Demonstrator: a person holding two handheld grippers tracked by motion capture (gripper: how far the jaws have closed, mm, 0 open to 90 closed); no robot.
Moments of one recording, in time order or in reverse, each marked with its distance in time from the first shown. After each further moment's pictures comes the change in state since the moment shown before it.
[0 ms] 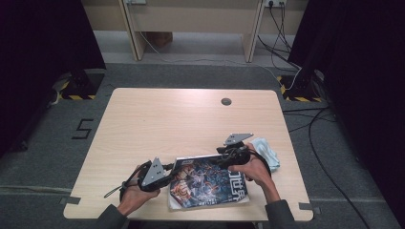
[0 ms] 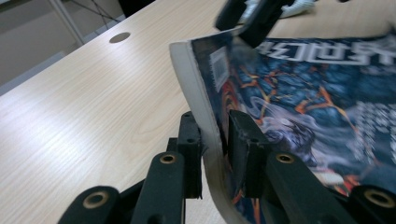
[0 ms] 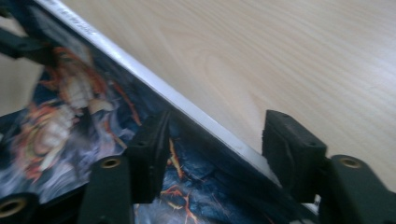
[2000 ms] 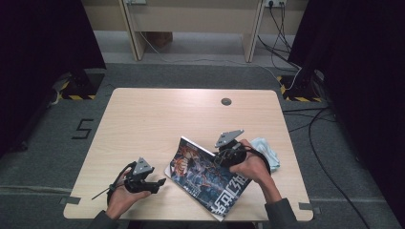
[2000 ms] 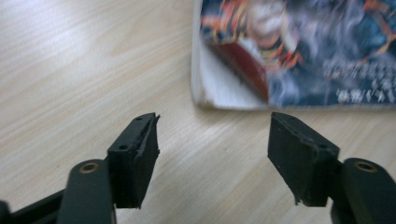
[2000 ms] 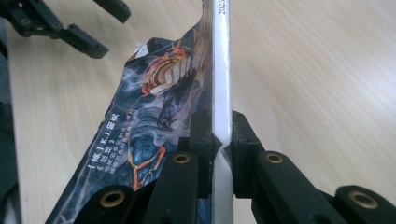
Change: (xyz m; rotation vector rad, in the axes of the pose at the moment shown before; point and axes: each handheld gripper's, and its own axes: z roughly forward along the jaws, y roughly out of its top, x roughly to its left) left arm 0.019 -0.035 -0.015 0.332 0.085 -0.335; right arm 0.033 0.042 -0.021 0.133 -0.030 -0.193
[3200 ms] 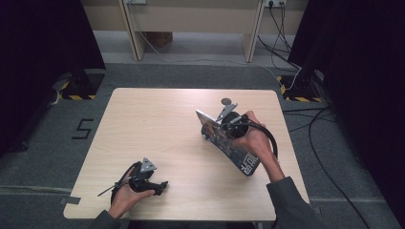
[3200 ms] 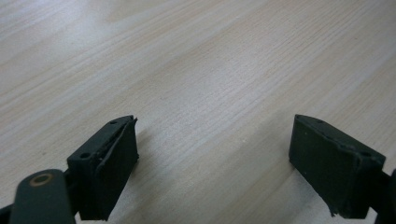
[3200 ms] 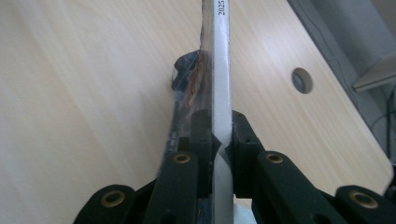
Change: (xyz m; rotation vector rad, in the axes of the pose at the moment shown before) left arm -0.001 -0.001 0.016 0.078 0.024 0.000; right arm -0.032 0.059 -0.033 0.218 -0.353 -0.091
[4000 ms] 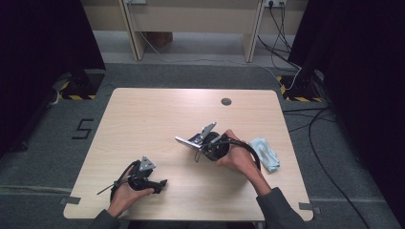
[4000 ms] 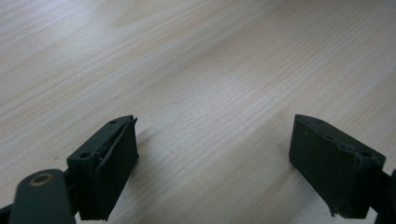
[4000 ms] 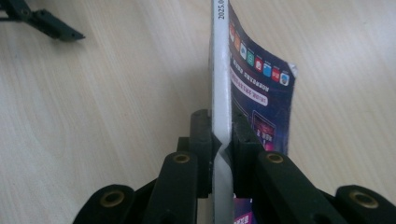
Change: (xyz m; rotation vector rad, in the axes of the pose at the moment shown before) left arm 0.009 0.000 0.001 -0.011 0.006 -0.009; right arm 0.065 0.008 0.022 0.034 0.212 -0.055
